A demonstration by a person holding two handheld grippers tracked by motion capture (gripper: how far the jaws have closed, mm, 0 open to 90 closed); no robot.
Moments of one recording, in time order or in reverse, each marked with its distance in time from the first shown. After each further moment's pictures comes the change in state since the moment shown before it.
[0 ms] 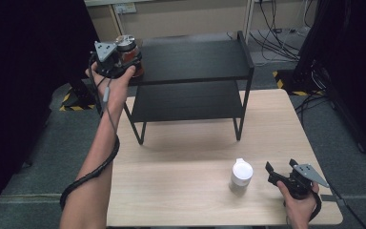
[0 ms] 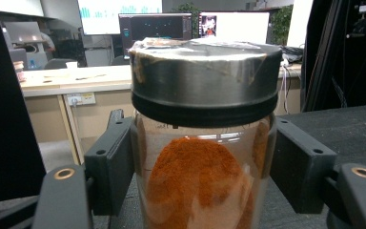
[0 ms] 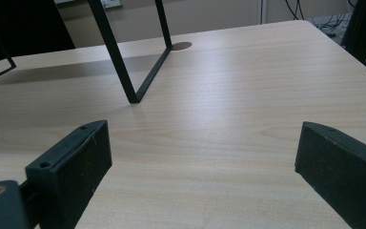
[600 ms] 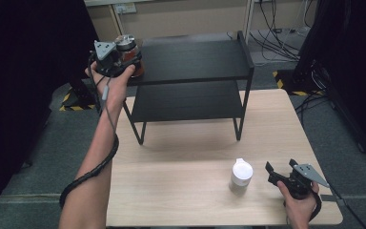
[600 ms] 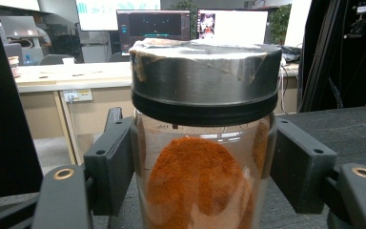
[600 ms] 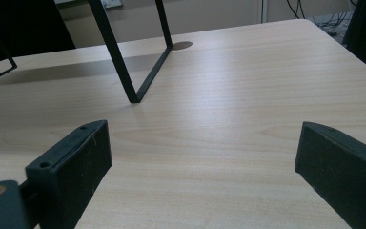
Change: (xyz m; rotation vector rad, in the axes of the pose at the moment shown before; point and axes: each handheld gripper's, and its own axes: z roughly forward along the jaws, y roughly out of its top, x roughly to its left) left arm 0.002 0.003 0.001 0.008 -0.007 0.001; right arm -0.001 0.000 0.000 0.002 0.003 0.004
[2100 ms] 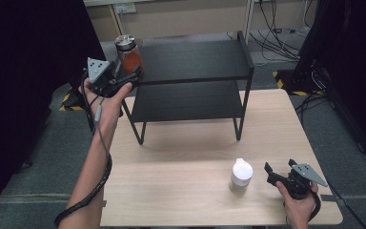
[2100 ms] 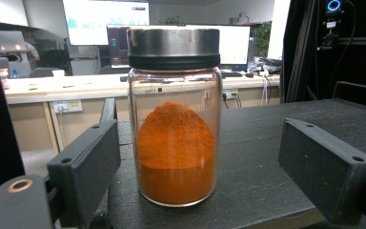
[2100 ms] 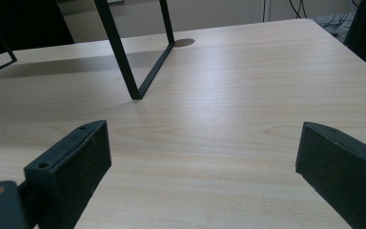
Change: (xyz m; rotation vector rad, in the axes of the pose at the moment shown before) left arm 0.002 -0.030 -0.048 -0.067 -0.052 0.000; right arm 0.002 0.001 0.001 0.009 0.001 -0.024
